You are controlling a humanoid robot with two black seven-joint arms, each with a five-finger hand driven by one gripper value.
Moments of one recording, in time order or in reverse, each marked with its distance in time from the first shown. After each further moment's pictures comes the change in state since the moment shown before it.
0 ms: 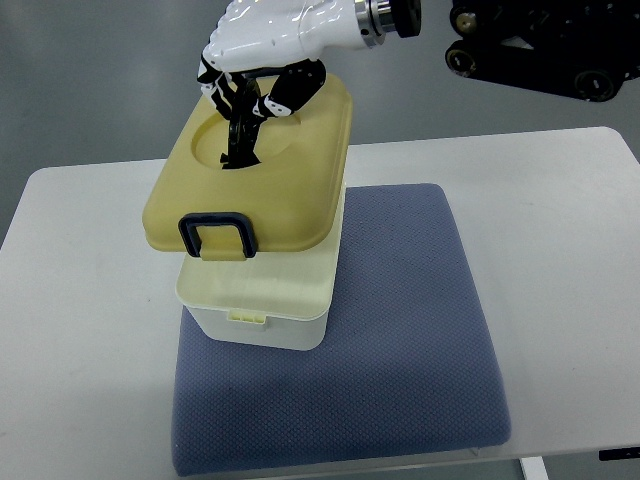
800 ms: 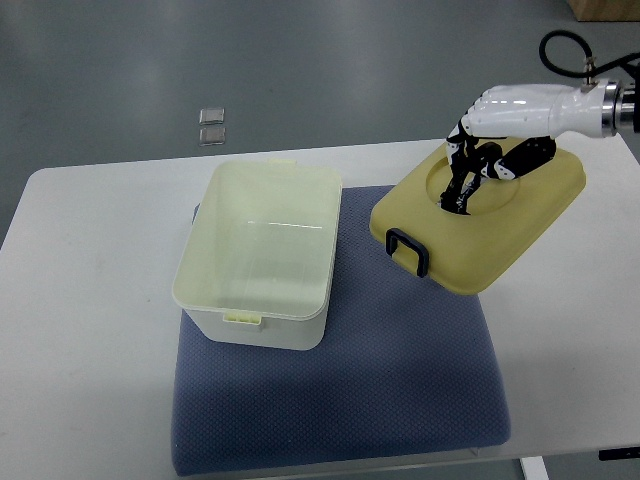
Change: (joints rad) left arm 0.000 0.000 0.010 -0.001 0.000 -0.001 0.001; right arm -0.419 -0.458 -0.040 0.068 -0.147 -0.068 0.105
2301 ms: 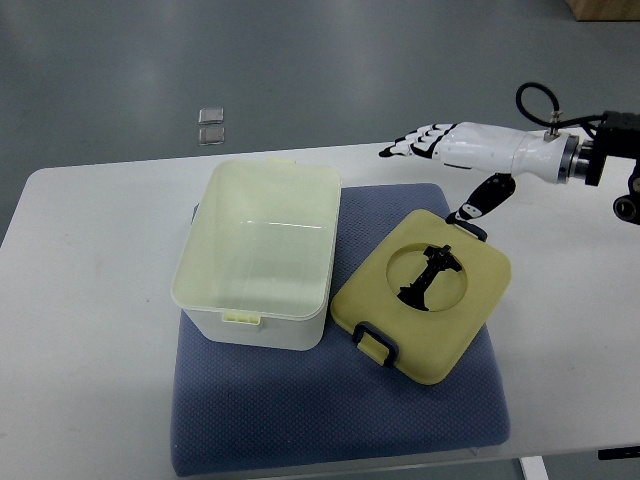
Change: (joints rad) left arm -0.001 0.000 -0.003 0.003 0.000 0.000 0.000; right arm -0.231 0.078 0.263 -0.053 0.113 -0.079 -0.011
